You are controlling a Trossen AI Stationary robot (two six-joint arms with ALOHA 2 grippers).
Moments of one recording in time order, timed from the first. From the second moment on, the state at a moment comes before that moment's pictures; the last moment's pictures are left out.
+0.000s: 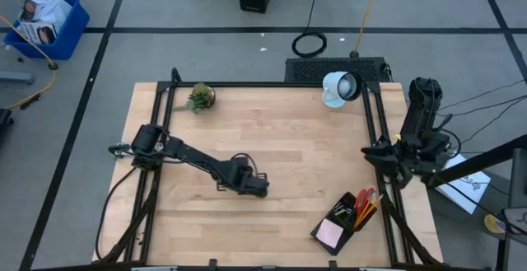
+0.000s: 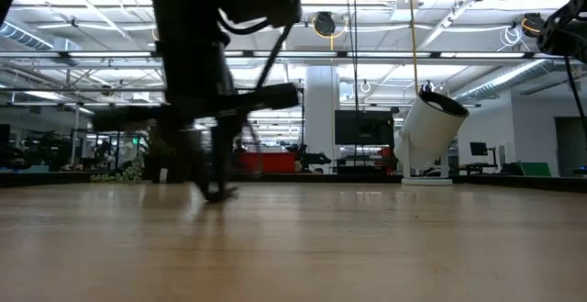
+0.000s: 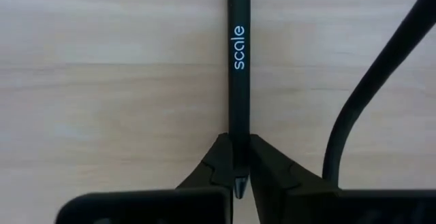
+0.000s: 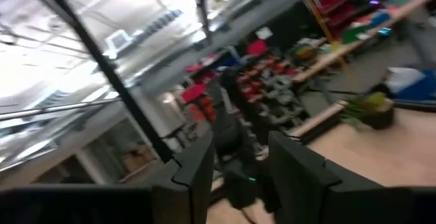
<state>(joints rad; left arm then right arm) -0.27 2.00 1.32 -0.79 -0.16 -1.87 1.30 0.66 0.25 1.47 1.29 -0.43</state>
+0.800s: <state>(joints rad) -0.26 1.98 1.32 0.07 -0.36 -1.62 1.23 0.62 0.12 1.47 1.50 -0.06</state>
